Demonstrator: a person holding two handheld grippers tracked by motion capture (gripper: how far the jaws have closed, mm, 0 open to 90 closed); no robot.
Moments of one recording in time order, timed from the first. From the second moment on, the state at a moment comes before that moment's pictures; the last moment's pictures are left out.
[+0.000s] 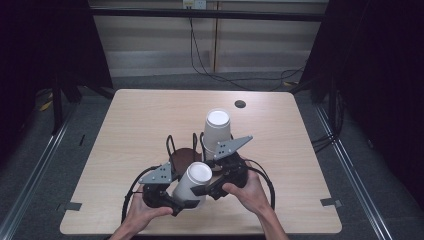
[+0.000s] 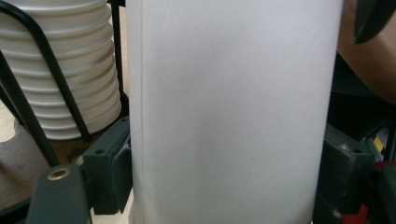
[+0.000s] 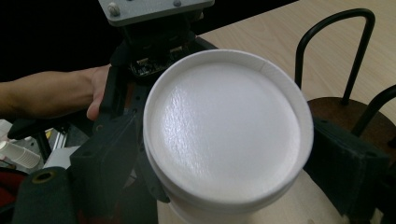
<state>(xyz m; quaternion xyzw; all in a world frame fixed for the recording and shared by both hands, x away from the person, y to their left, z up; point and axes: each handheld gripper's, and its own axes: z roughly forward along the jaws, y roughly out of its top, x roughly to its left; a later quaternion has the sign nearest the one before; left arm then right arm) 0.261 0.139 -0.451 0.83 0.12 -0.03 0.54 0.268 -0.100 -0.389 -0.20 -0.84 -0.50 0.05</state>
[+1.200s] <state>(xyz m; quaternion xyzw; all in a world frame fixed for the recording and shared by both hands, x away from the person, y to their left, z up) 0.261 0.147 -0.433 0.91 0.11 0.02 0.39 0.259 -0.117 -0.397 -0.17 -0.89 -0.42 0.02</state>
